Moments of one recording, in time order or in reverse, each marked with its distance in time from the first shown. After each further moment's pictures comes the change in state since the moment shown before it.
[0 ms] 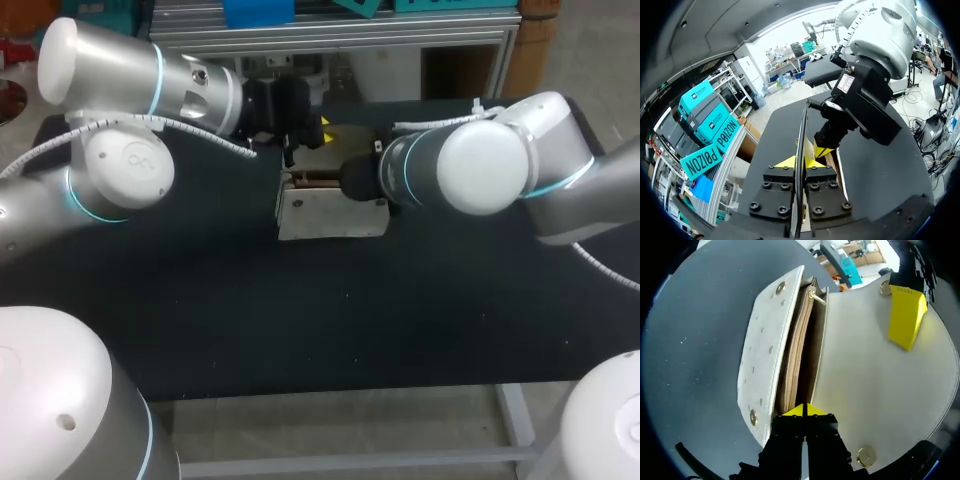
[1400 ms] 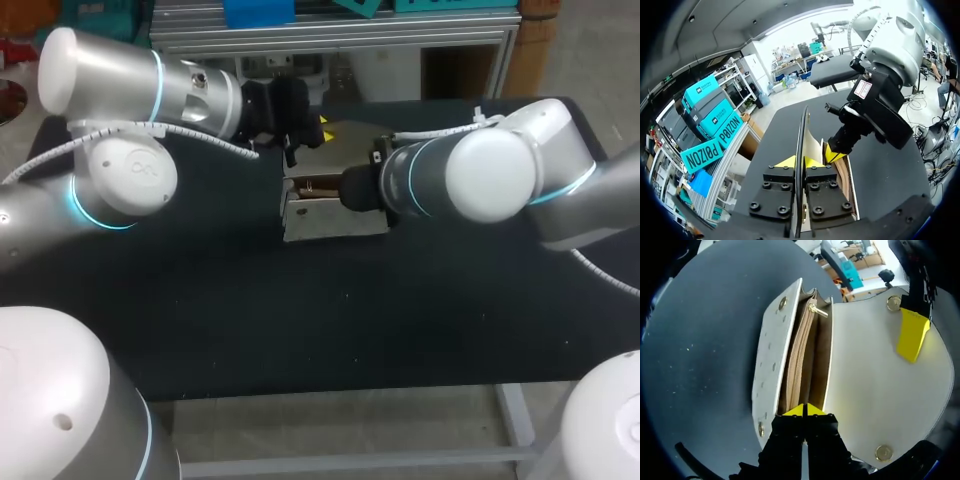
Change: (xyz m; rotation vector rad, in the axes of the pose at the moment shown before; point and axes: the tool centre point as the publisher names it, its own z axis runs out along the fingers) left arm -0.004 0.002 0.001 0.009 -0.034 -0.050; right arm 0.019 0.009 0.000 -0.041 0.026 0.017
